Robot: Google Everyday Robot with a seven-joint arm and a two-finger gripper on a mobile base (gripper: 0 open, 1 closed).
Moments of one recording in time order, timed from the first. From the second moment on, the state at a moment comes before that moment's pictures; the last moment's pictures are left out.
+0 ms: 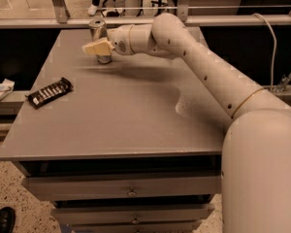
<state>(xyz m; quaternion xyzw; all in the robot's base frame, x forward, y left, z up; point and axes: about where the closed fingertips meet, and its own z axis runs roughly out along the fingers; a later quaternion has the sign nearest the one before) 0.781 0.131 0.890 -0.43 0.65 0.34 0.52</state>
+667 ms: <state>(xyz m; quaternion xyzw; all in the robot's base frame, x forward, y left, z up) 0.766 0.137 0.898 -0.43 0.63 0.36 0.54</state>
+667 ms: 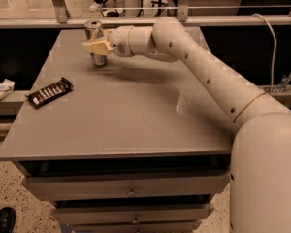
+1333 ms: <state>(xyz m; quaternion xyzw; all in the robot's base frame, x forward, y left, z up) 0.743 0.119 0.957 -0.44 0.59 0.33 0.59</state>
